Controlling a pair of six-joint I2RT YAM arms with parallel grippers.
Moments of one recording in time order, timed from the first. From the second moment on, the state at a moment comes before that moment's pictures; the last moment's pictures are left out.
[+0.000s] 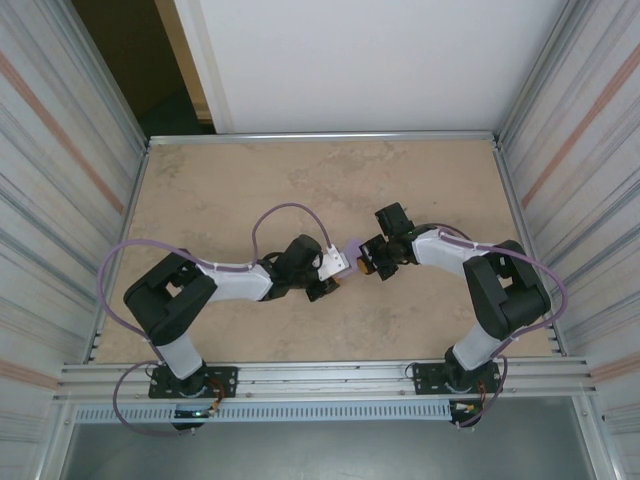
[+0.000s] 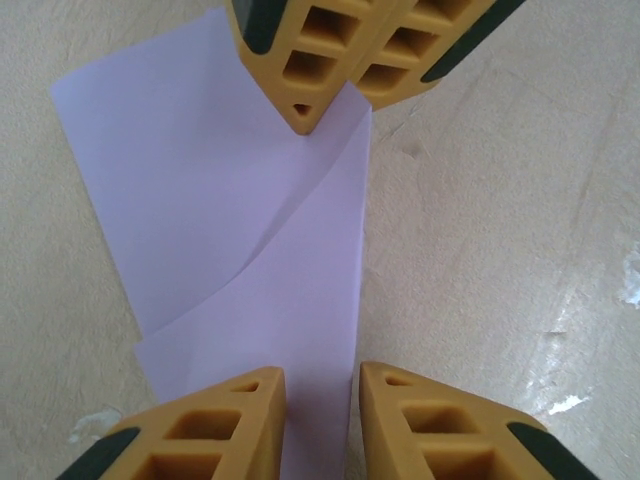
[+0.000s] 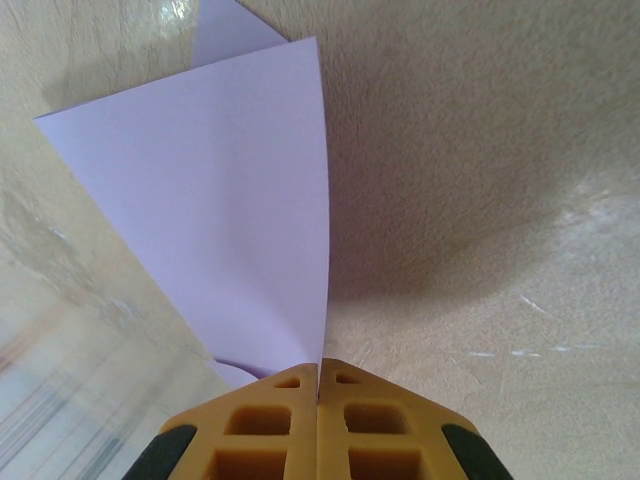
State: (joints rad) left arm -0.85 1.71 0.77 0.15 0.18 0.29; right arm 0.47 1.63 0.86 -0.35 -0.34 1.48
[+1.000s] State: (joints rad) left arm -0.75 1.72 0.75 0.20 0.32 0.18; right arm 0.38 1.51 0.86 -0.43 -0.29 1.32
